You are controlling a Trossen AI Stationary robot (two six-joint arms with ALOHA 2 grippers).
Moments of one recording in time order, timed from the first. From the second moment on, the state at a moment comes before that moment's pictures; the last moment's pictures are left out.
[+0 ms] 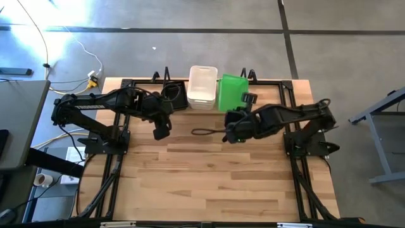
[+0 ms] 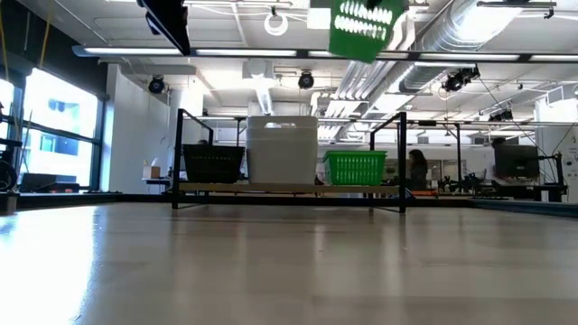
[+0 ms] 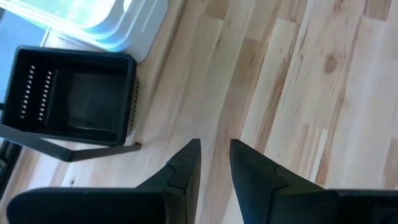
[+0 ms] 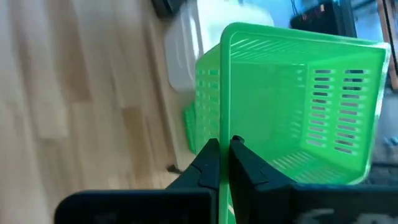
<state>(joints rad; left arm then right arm) 0.15 1.29 1.37 -1.19 -0.19 -0.22 0.25 1.70 1.96 -1.54 0.75 0.22</state>
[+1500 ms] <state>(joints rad) 0.32 1.29 1.37 -0.91 -0.23 -0.07 -0.29 1.61 1.39 -0.91 0.36 -0.36</state>
